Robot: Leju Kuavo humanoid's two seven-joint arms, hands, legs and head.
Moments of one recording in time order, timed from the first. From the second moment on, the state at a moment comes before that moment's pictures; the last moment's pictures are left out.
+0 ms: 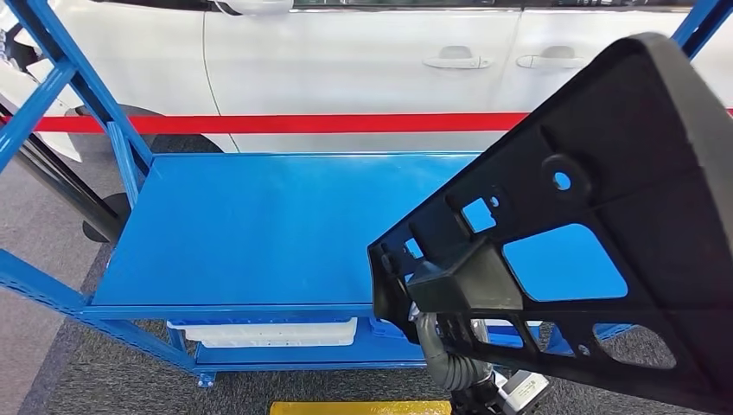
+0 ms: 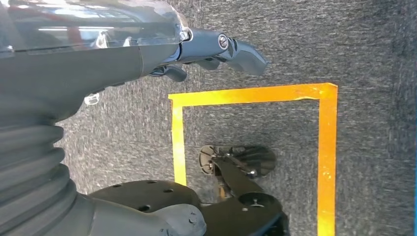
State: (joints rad) left arm -0.06 -0.18 0.99 -0.21 -1.08 0.13 -0.48; right arm 0.14 -0.05 0.47 -1.88 0.03 -0.07 -0.49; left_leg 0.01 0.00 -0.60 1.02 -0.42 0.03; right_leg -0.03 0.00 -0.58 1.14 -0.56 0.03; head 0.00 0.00
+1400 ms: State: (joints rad) left arm -0.06 -0.17 0.93 -0.21 -1.15 0.13 -0.46; right arm 0.18 -0.04 0.47 -1.94 0.05 -0.14 -0.48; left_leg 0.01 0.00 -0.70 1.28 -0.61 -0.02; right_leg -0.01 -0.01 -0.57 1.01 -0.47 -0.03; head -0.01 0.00
